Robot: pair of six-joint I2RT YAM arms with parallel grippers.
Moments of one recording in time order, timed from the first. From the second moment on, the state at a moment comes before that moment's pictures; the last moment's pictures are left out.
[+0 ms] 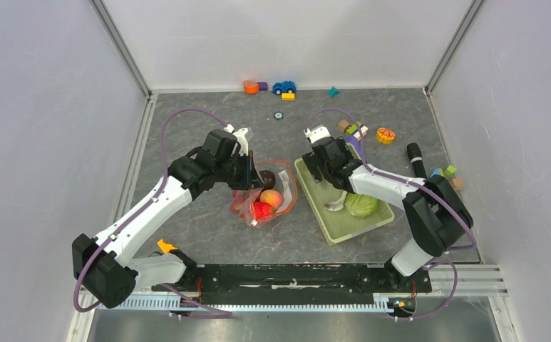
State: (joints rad) left arm -0.59 1.19 1.06 -0.67 0.27 -0.52; right arm 0.62 1.60 0.92 -0.11 0.47 -0.04
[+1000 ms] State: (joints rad) left arm -0.59 1.19 1.07 -0.65 0.25 -0.52; right arm 0.62 1.47 0.87 -0.07 0.51 0.03
